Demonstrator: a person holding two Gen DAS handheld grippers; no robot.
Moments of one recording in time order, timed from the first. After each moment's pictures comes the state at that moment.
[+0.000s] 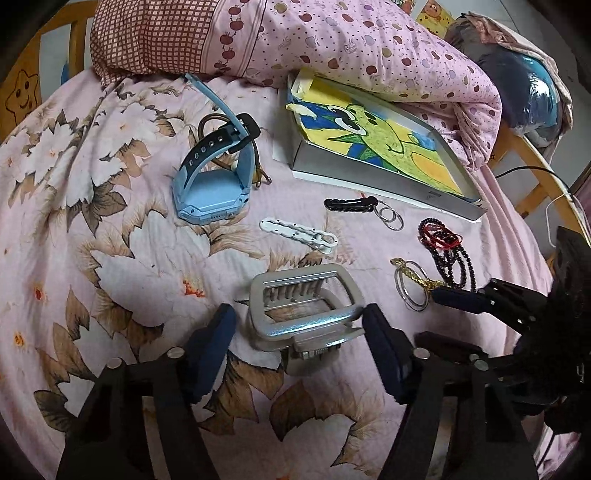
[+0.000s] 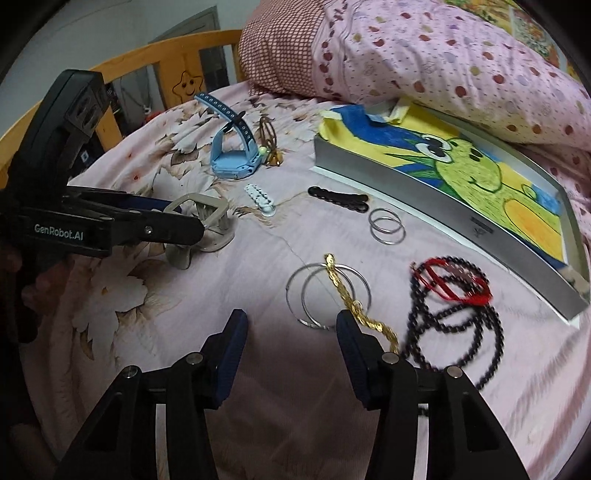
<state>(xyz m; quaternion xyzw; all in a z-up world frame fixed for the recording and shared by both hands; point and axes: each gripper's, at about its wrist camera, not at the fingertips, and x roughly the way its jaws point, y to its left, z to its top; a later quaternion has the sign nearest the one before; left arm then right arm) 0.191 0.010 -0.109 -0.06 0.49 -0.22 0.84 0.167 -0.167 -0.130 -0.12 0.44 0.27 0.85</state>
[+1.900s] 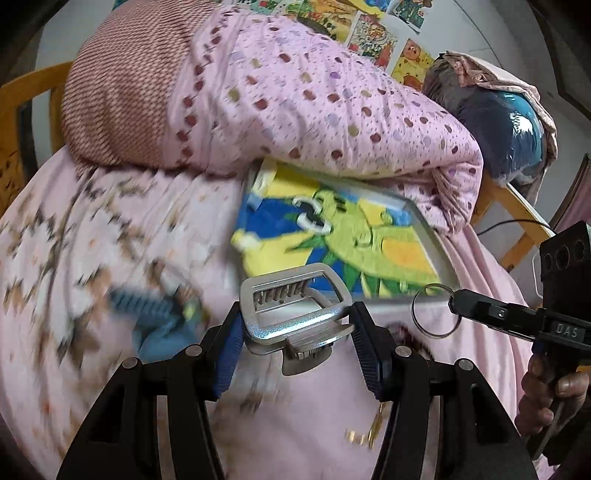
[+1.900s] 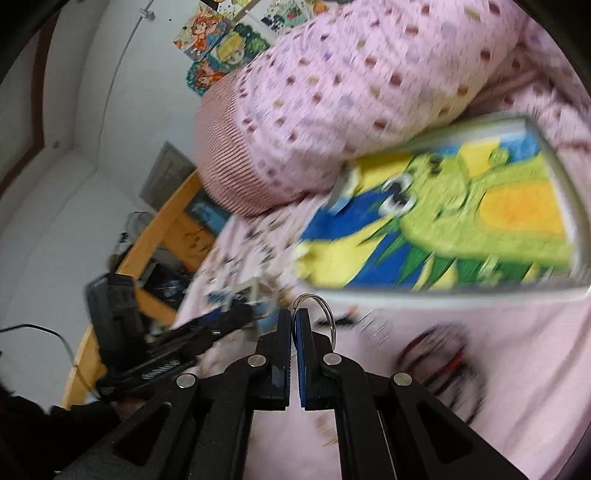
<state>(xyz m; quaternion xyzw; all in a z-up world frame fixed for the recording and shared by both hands) 0.252 -0.042 -0.042 -0.07 0.39 -0.23 0.89 0.246 -0.266 -0.043 0.22 0.40 0.28 0.84</state>
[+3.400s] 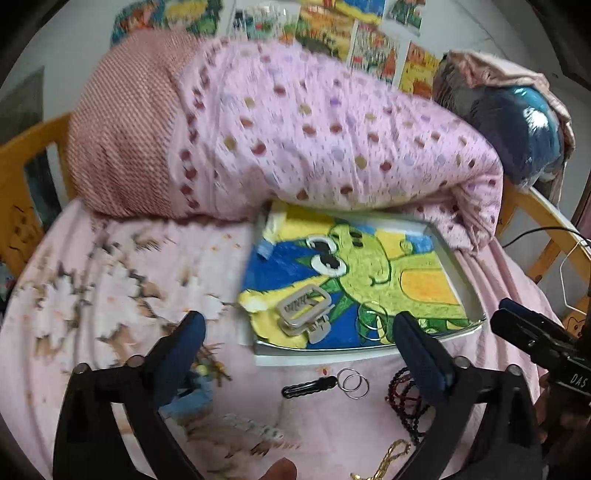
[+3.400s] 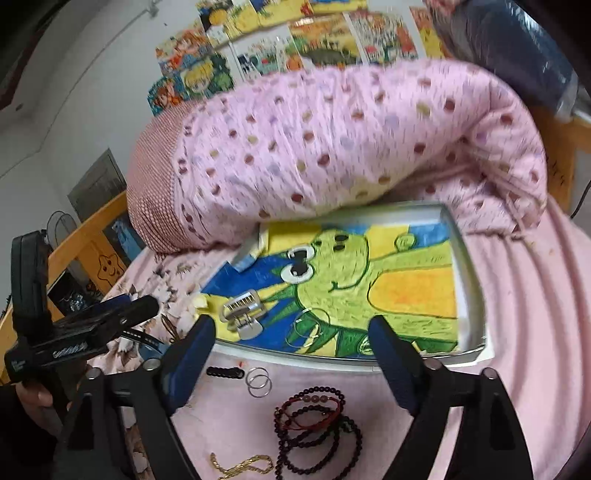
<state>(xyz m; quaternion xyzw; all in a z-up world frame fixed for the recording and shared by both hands) 0.252 -0.059 -0.014 -0.03 0.34 -0.17 0.93 0.231 -0.285 -0.020 0.10 0.32 0.13 0.93</state>
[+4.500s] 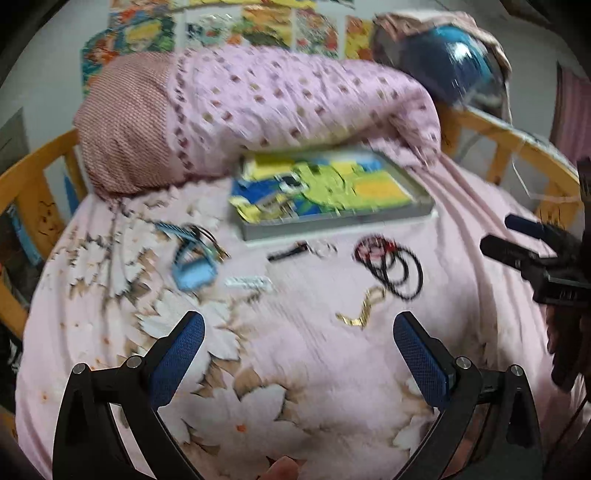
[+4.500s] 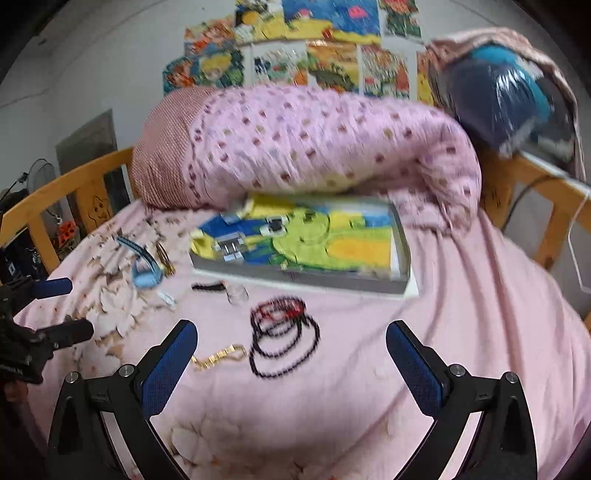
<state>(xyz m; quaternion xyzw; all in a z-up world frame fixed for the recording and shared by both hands) 0.104 -0.059 -0.049 0.08 0.37 -0.23 0.90 0.096 -0.273 -0.036 -0.01 0.32 0.06 0.95</state>
